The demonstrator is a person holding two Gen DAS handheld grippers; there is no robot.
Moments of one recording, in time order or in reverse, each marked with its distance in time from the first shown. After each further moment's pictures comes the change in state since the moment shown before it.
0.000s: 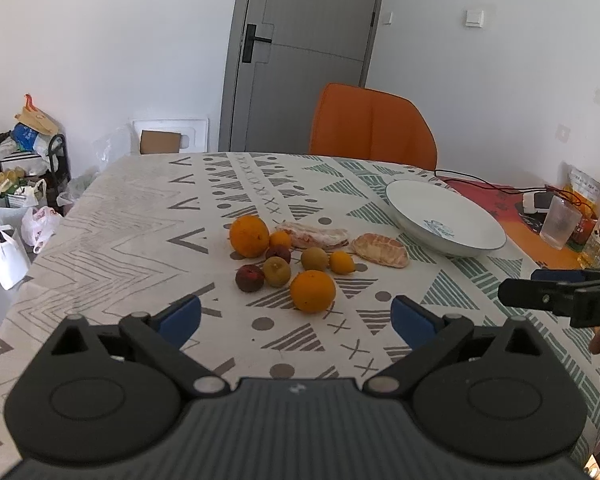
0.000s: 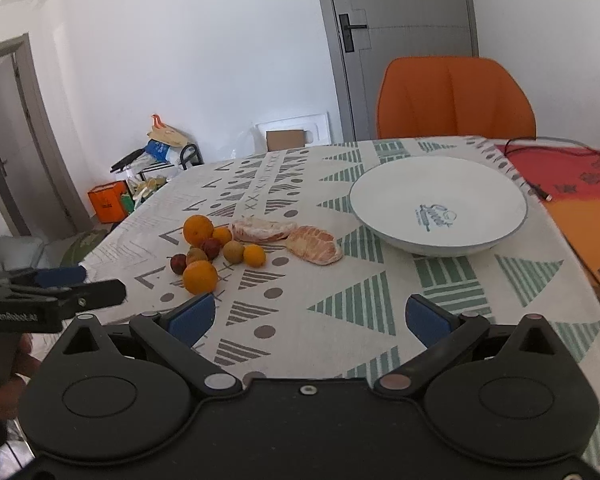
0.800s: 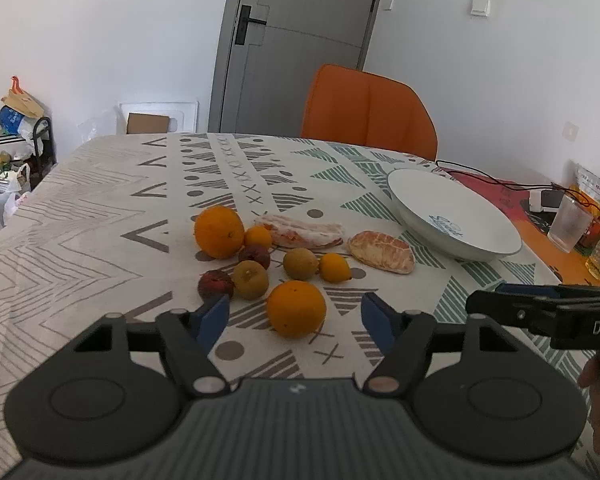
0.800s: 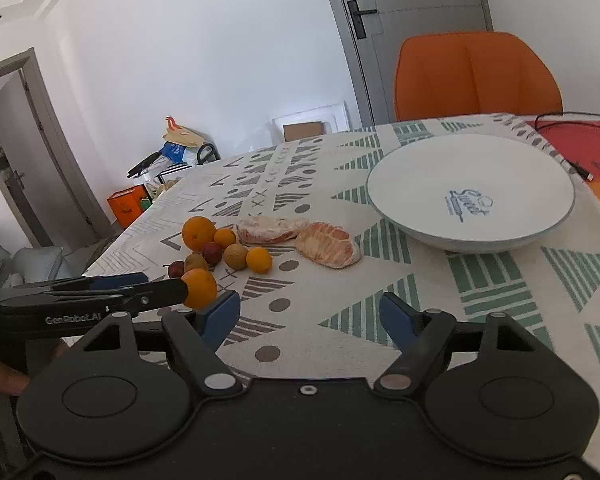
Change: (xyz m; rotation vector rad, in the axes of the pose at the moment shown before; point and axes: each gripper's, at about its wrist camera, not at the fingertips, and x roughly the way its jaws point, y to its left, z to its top) left arm 0.062 -0.008 0.006 -0.024 0.042 -0.036; right arm 0.048 -0.014 0.000 0.046 0.022 0.086
